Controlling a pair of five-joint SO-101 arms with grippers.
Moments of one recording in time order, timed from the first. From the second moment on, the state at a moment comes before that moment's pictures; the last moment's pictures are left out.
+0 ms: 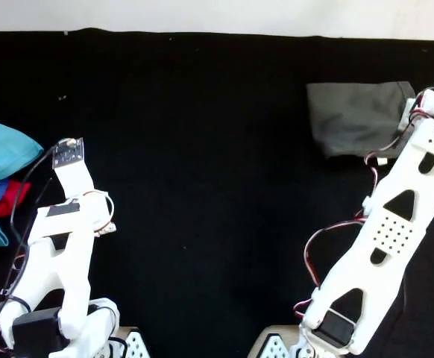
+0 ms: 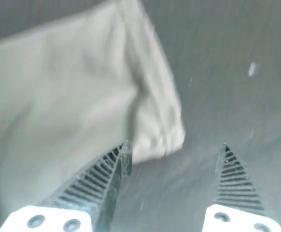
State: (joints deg) left arm -17.9 -21.0 64.4 29.6 0.6; right arm 25.2 60.4 -94.2 97.5 10.9
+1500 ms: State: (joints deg) left arm -17.9 -21.0 64.6 29.3 0.6; right arm -10.7 -45.2 83.1 34.4 9.0
